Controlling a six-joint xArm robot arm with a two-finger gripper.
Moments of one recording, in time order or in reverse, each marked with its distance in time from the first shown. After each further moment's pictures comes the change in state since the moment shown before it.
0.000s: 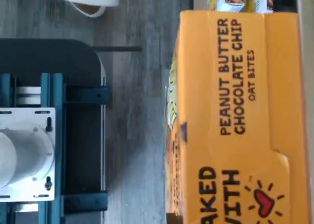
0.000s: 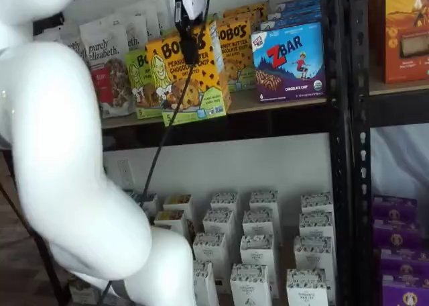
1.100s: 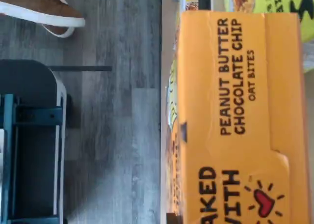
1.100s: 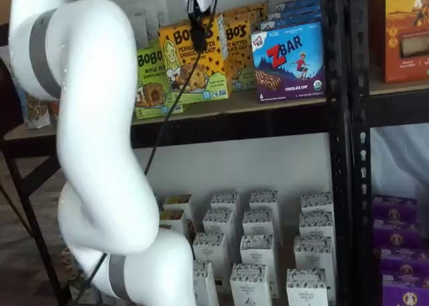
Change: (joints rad) arm 0.041 0.270 -0.204 0.059 -0.079 0.052
